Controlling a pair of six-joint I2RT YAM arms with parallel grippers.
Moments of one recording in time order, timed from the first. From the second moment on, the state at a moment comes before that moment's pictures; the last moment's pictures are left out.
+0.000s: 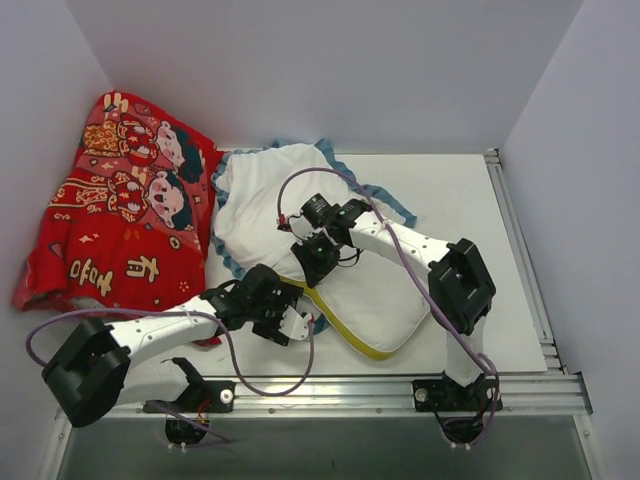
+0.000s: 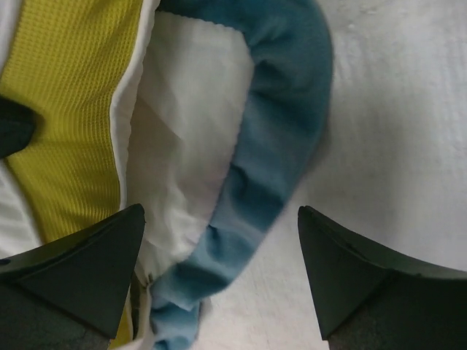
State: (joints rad) left arm -0.81 1.17 0.54 -0.29 0.21 1.10; right arm 0.79 1.92 1.55 -0.83 -0.36 -0.05
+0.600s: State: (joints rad) left arm -1.04 1.27 0.91 -0.40 0.47 0.98; right arm 0.71 1.98 1.73 -0.93 -0.46 -0.02
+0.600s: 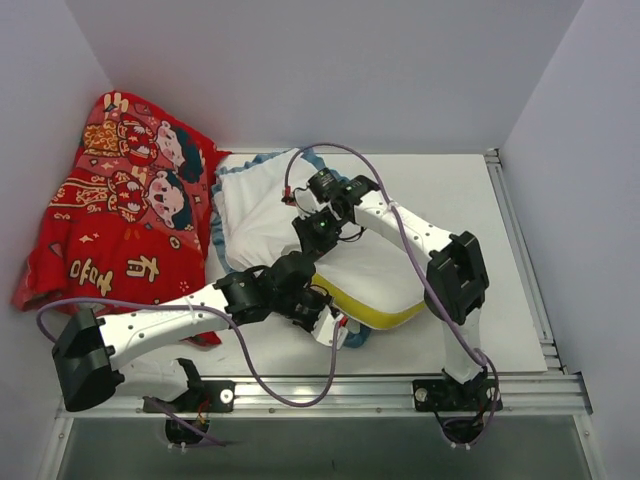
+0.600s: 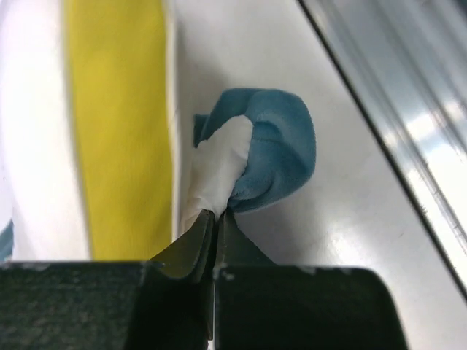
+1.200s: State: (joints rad) left arm -0.85 1.05 1.10 -0.60 0.55 0.54; right arm 0.66 1.89 1.44 -0.68 -0.59 0.21
